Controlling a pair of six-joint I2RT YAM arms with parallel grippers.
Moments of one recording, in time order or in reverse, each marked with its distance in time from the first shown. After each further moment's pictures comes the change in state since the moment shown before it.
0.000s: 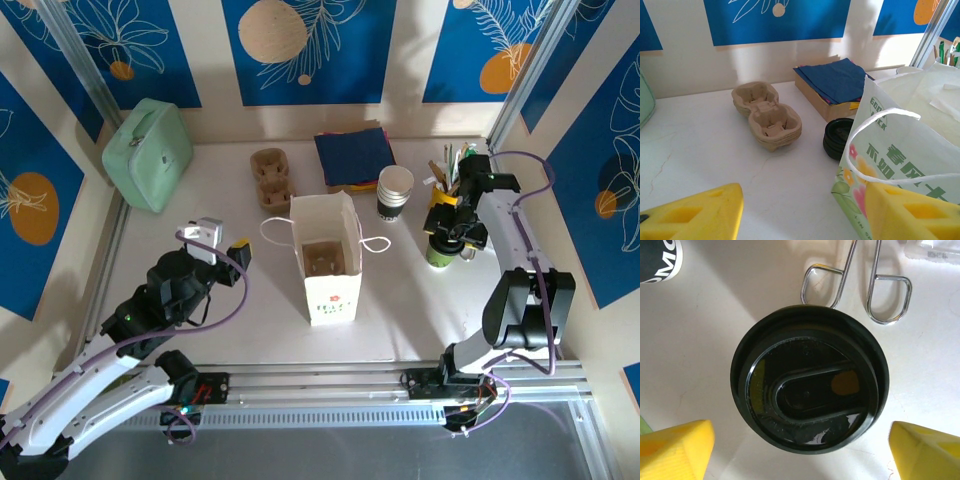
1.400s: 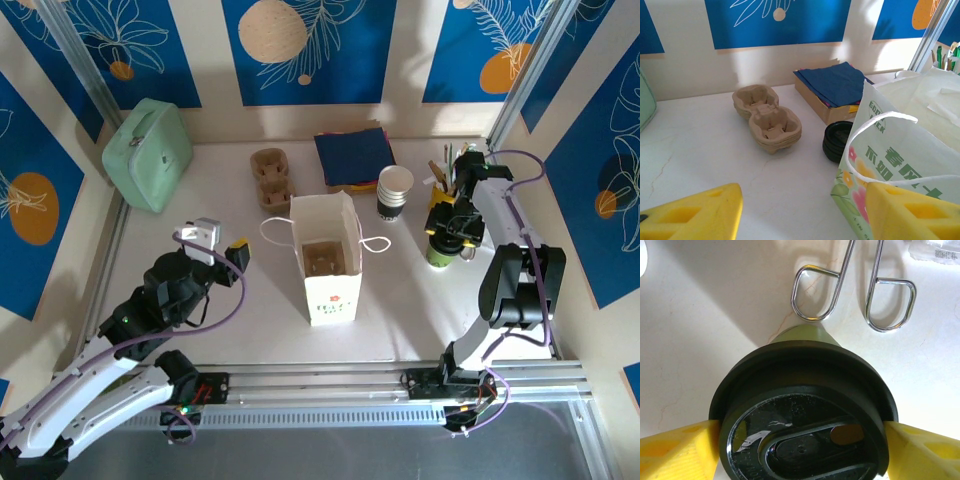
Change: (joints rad) left arm 0.000 -0.006 0.000 -0.001 -0.001 0.000; right arm 0.000 0.137 0.067 -0.026 0.026 -0.007
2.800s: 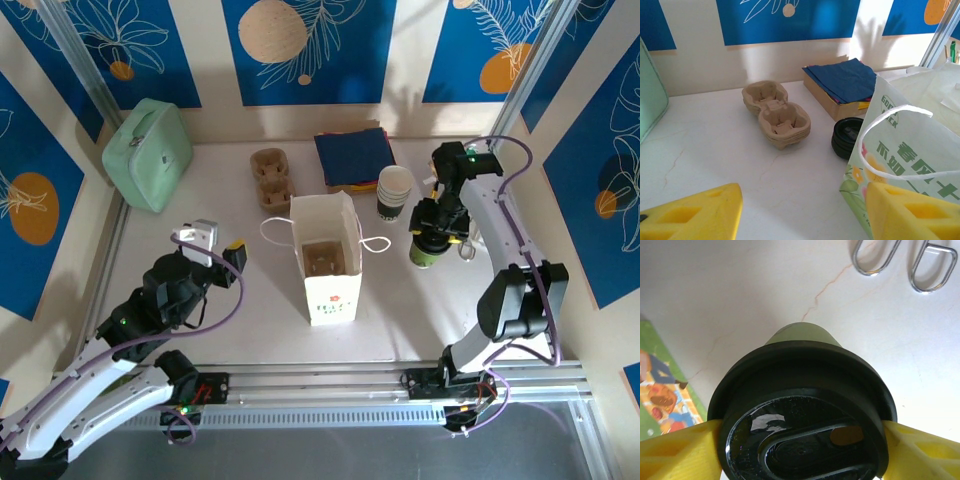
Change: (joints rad) left arm 0.000 -0.012 0.000 -0.034 -0.035 0.000; right arm 0.219 -0.093 0.168 -0.254 -0.018 0.059
